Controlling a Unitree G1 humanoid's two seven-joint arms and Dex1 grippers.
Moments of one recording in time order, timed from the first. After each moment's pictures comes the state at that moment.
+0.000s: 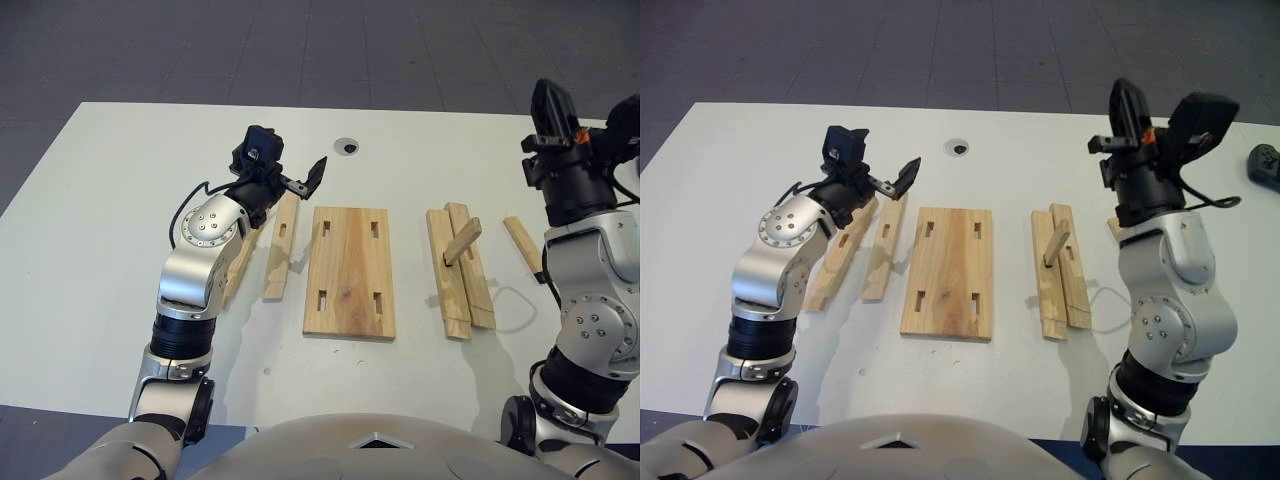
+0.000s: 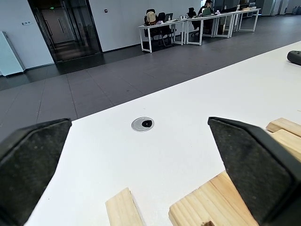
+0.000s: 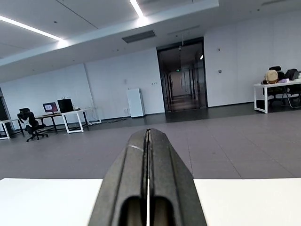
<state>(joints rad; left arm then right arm) -0.36 0.24 -0.09 -0.26 -0.16 0.55 -0.31 -0.26 -0.32 -0.36 -0.69 0.71 0.66 -0.04</state>
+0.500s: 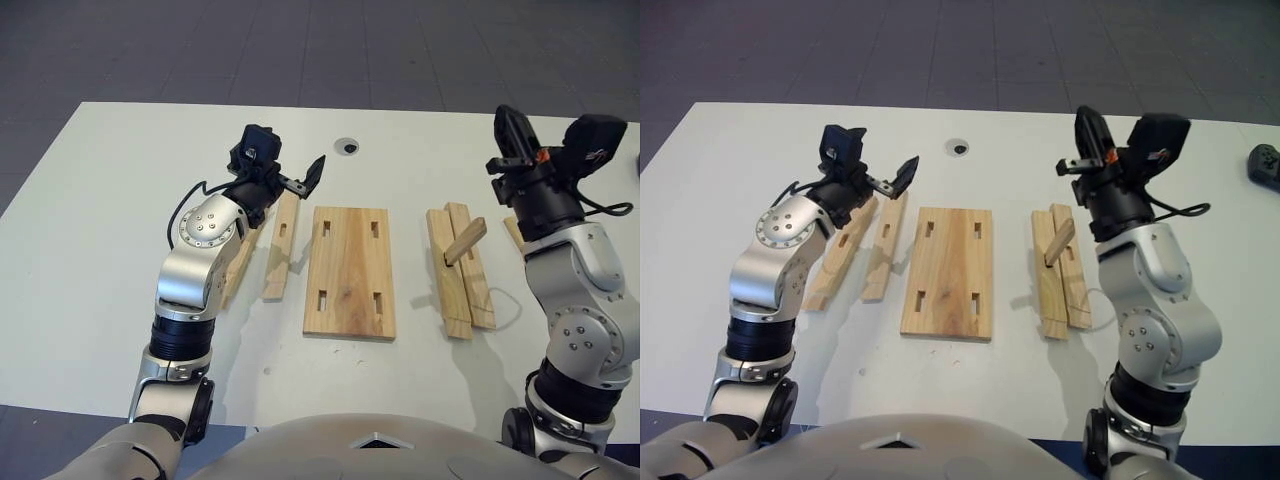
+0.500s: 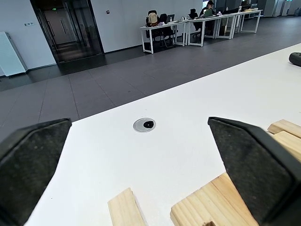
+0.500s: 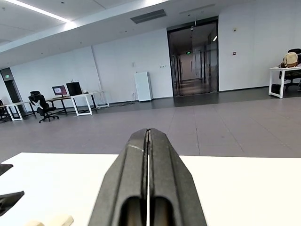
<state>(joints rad) -0.35 0.24 -0.08 -0.27 -0.16 0.56 -0.31 -0.13 -0.30 -0.25 -0.67 0.66 0.67 -0.01</state>
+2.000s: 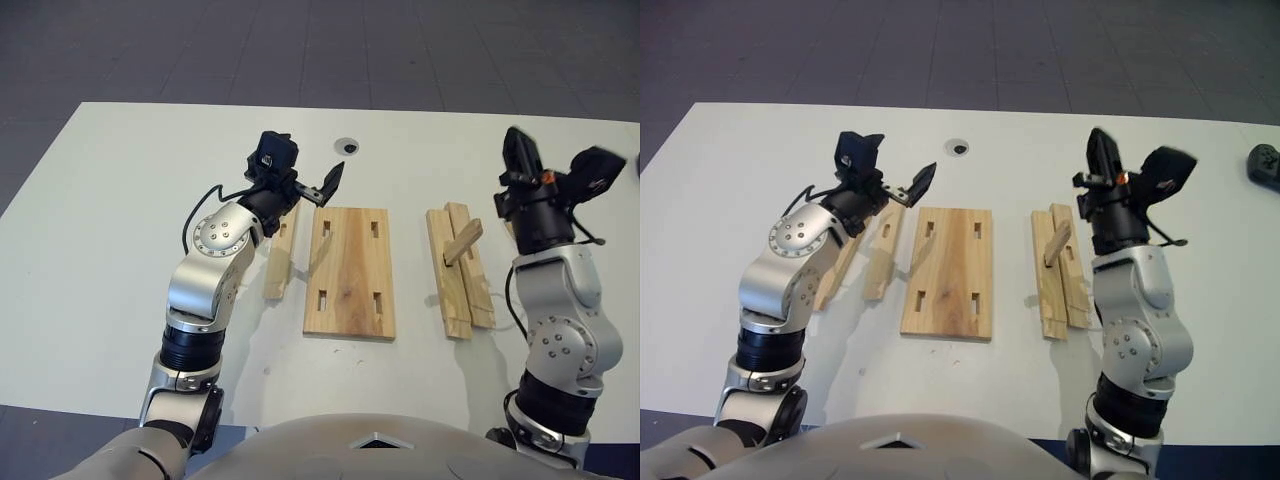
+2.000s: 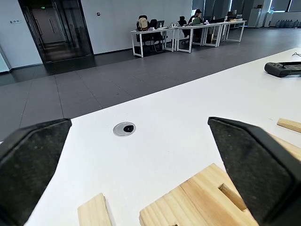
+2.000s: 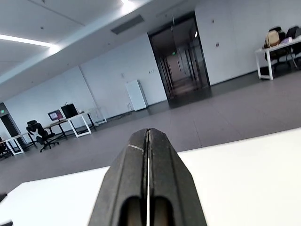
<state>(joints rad) -0.32 0.19 -0.12 -0.36 -0.19 0.61 -0.29 -0.13 -0.22 -0.32 -0.65 0.72 0.50 -0.01</state>
